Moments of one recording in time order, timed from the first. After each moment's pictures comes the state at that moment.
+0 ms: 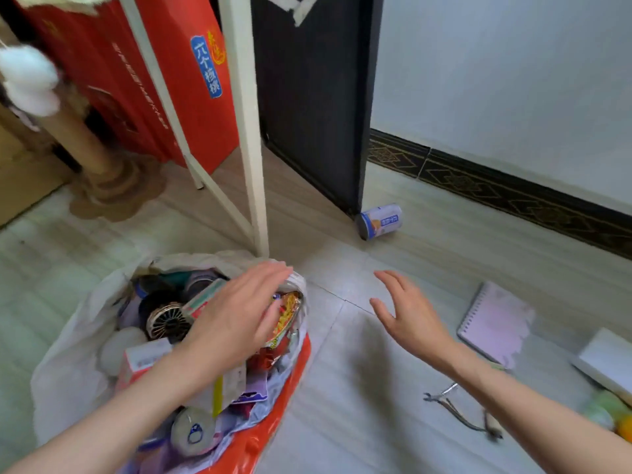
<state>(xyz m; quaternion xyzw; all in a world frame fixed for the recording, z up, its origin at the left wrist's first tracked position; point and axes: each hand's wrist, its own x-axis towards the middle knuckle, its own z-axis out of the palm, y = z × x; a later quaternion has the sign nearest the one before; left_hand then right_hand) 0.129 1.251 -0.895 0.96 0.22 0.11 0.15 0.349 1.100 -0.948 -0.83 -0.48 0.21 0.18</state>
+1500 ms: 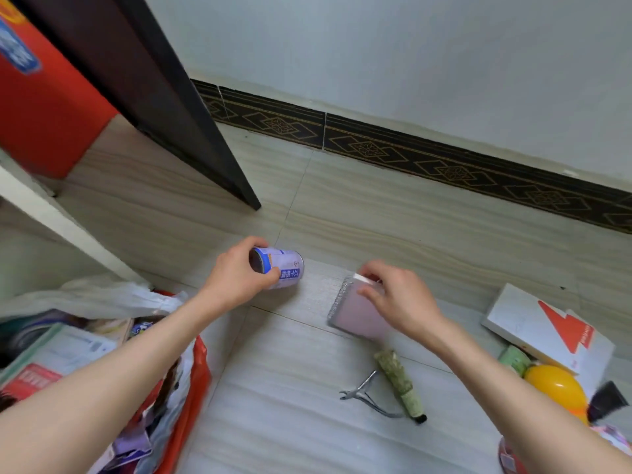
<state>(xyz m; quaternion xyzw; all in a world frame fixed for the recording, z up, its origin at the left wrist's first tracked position) 0.329 1.233 -0.967 0.84 0.39 -0.01 0.37 0.466 1.032 -0.958 -0.89 -0.37 0.22 0.18</state>
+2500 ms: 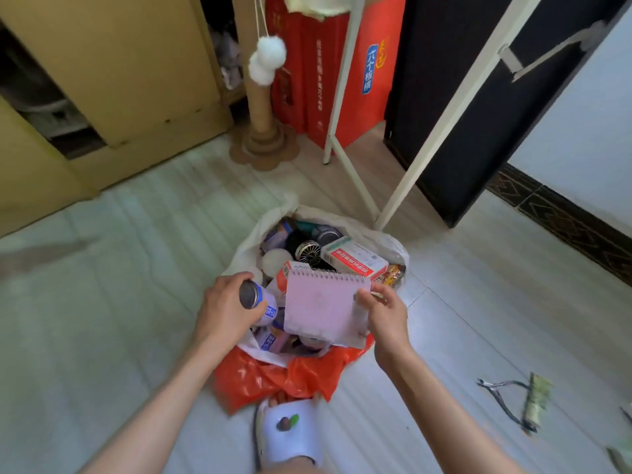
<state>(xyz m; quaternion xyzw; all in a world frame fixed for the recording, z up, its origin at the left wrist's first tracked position) -0.089 1.217 -0.876 0.71 0.65 0.13 0.25 0.118 1.137 -0.854 -0.73 -0.14 0.45 0.50</state>
